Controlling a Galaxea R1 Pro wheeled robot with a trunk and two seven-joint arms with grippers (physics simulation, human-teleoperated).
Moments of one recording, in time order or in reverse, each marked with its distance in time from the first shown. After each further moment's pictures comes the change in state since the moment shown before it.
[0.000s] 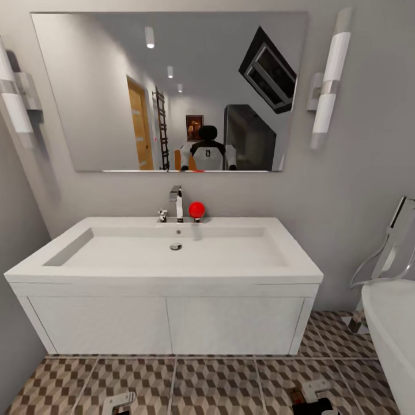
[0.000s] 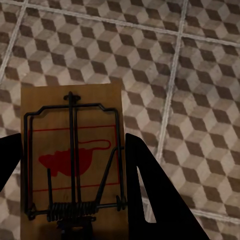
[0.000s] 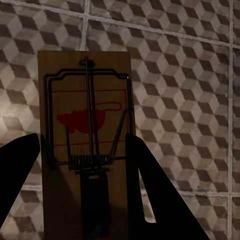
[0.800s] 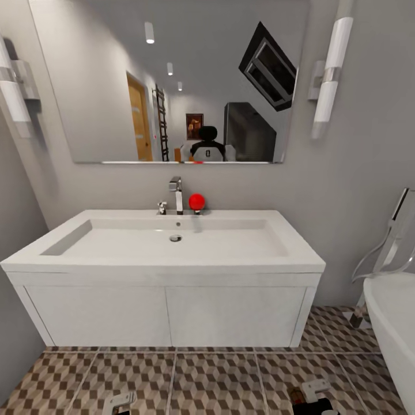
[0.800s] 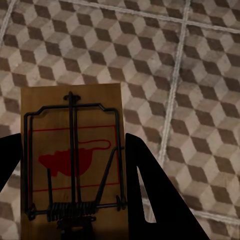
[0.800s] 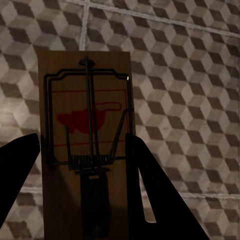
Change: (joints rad) left arm 0.000 -0.001 0.000 0.000 0.000 0.002 -0.001; right arm 0.000 0.000 0.000 0.000 0.000 0.000 0.000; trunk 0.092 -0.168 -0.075
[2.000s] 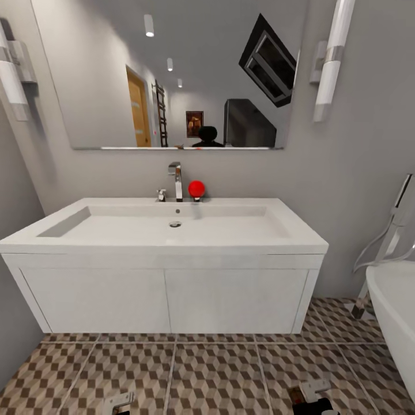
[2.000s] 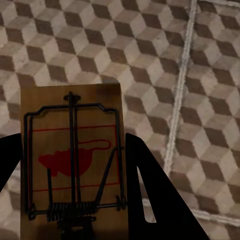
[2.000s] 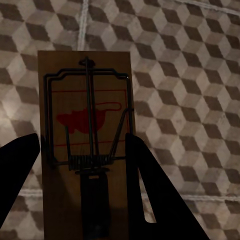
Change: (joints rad) left arm 0.000 0.000 -0.001 0.000 0.001 0.000 -0.001; right arm 0.000 0.000 0.000 0.000 0.000 -0.001 0.000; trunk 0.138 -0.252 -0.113
